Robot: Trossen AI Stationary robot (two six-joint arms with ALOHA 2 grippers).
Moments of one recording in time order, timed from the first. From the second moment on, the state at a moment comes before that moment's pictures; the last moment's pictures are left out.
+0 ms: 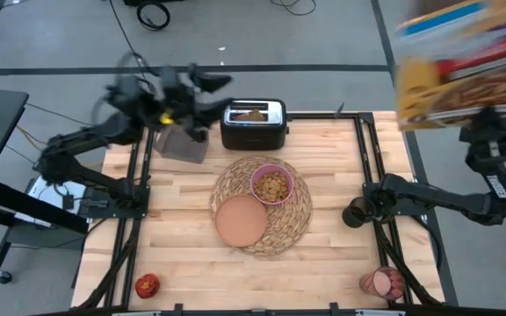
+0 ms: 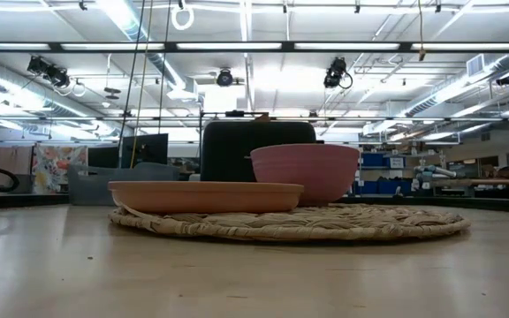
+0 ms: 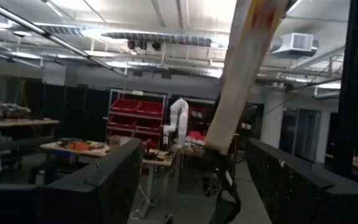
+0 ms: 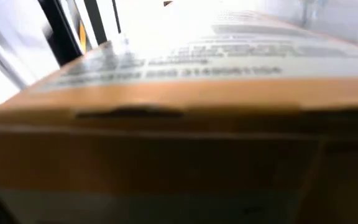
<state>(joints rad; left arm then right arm) 0.20 1.29 1.51 0.19 0.05 -0.15 -0.55 0.47 1.15 0.37 -0.40 0.33</state>
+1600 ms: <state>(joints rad) 0.27 1.63 1.63 0.53 0.18 -0.15 -0.48 1.05 1.09 0.65 -0.48 0.42</state>
